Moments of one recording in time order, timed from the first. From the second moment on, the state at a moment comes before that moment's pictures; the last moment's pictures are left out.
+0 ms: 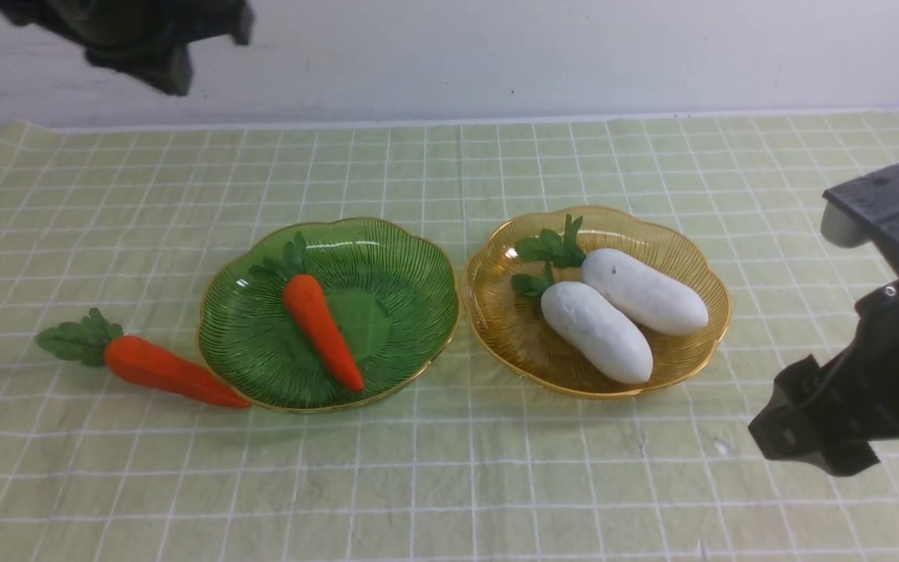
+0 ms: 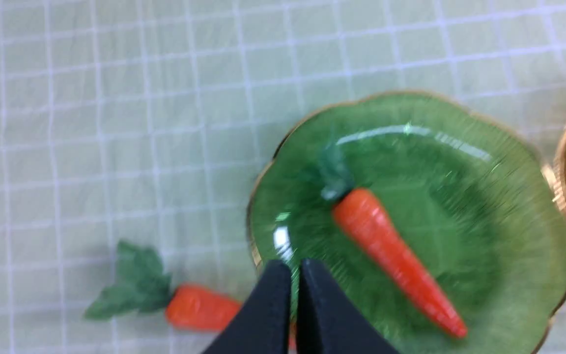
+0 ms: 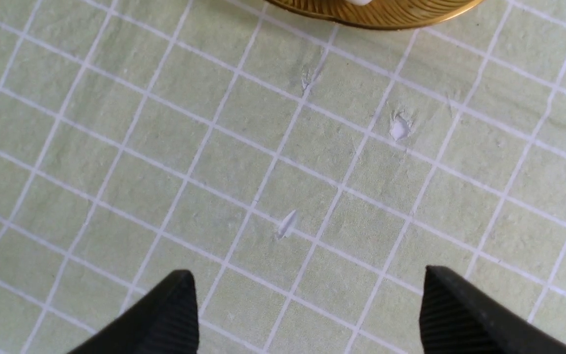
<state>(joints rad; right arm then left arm) 0.42 1.20 -1.02 0.07 1.12 -0.06 -0.14 1.74 -1.88 0.10 1.24 -0.07</state>
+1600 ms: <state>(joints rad) 0.42 1.20 -1.02 0.12 1.13 -0.08 0.20 1.93 -1.31 -0.36 0.80 -0.24</state>
